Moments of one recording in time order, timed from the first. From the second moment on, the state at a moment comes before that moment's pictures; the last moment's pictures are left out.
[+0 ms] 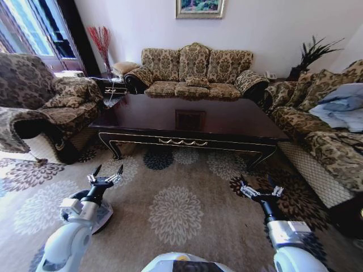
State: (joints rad) left arm 1.68 -1.25 -0.90 -2.23 -0.50 0.12 0.06; right arm -1.80 1.42 0.77 2.37 0.16 -0.08 -0.03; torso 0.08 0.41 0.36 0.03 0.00
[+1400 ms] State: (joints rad) left arm 1.68 -1.25 -0.90 -2.23 -0.50 0.12 0.06; right arm -1.79 1.42 0.77 2.37 0.16 -0.08 -0.03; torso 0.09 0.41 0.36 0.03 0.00
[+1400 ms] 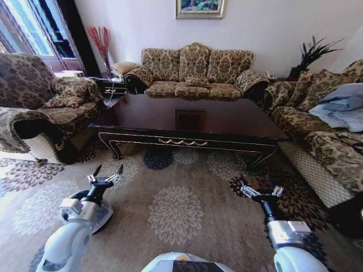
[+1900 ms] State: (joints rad) left arm 1.68 -1.25 -0.90 -2.23 -0.50 0.12 0.06; right arm -1.79 1.42 0.77 2.37 0.16 -0.08 -0.03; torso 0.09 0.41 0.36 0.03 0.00
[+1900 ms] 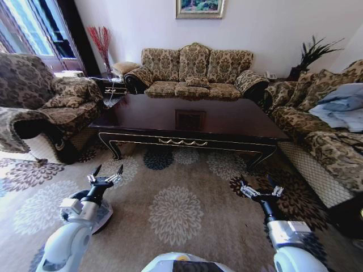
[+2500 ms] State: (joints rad) left arm 1.68 -1.25 -0.90 -2.23 -0.50 0.12 0.06; right arm -1.79 1.42 0.77 2.37 0.16 -0.08 -0.03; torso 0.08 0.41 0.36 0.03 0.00
